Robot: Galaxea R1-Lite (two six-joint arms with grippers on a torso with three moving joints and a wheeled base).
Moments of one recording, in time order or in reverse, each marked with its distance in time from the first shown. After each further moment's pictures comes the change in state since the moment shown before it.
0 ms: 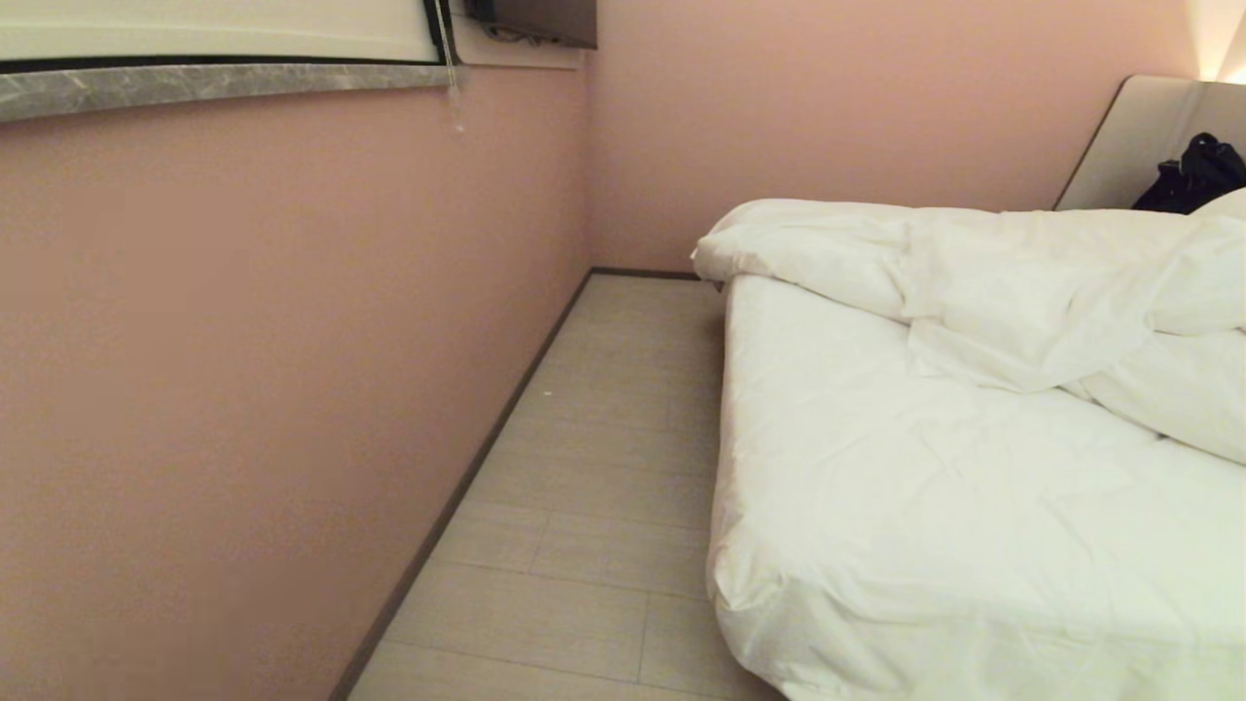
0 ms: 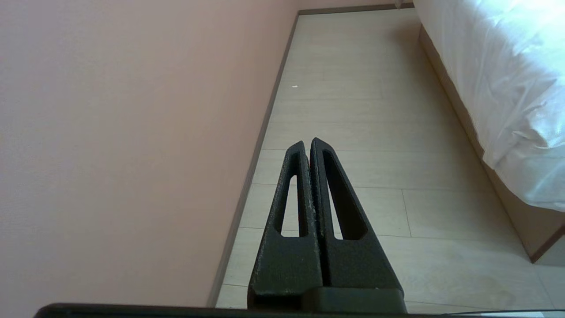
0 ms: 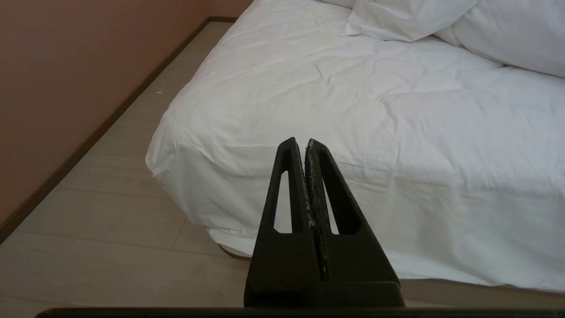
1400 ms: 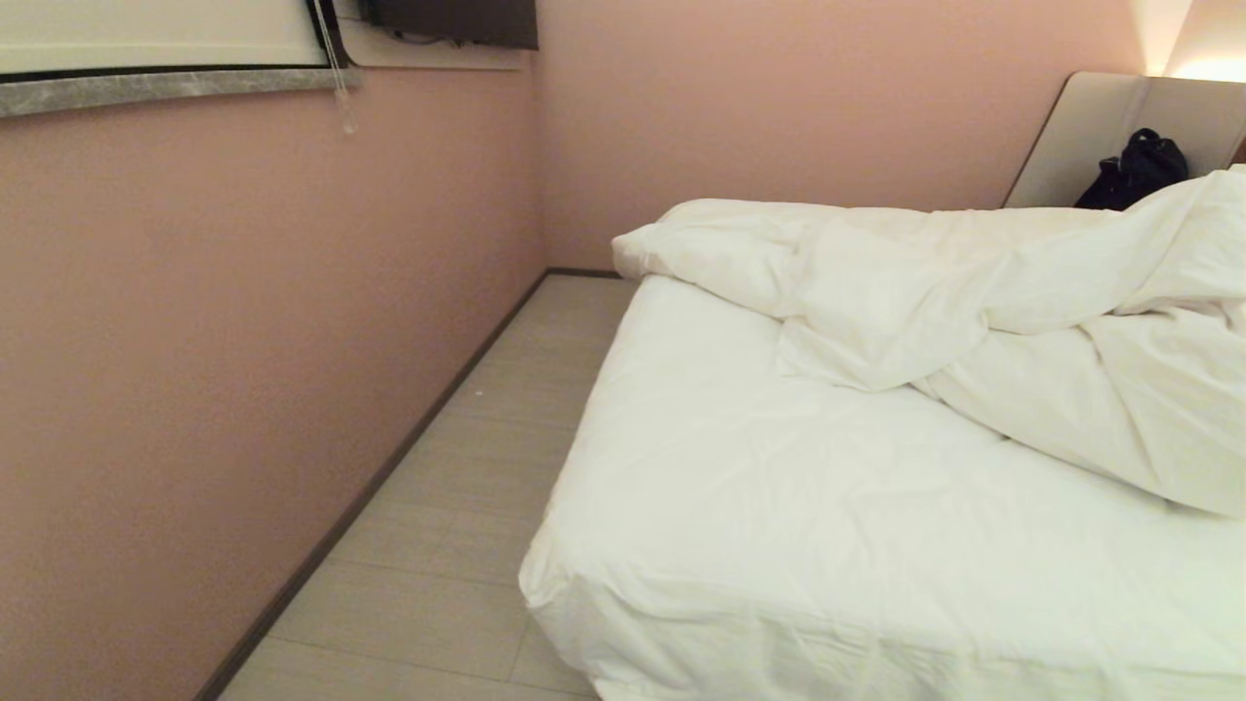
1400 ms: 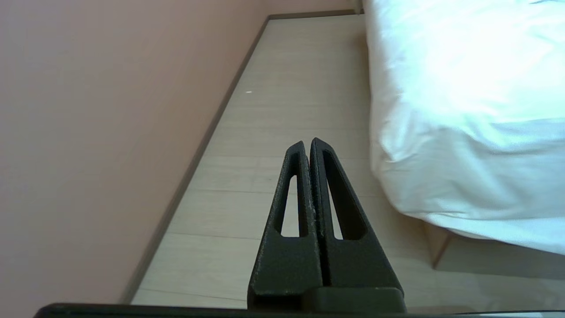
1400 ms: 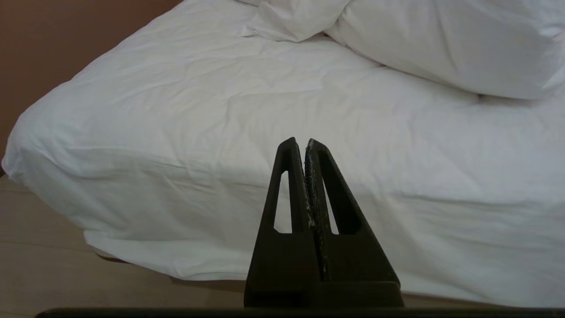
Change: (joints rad) left arm 0.001 0.000 -0.002 0.000 0.000 -0.002; right arm 0.001 0.000 0.000 0.001 -0.001 0.000
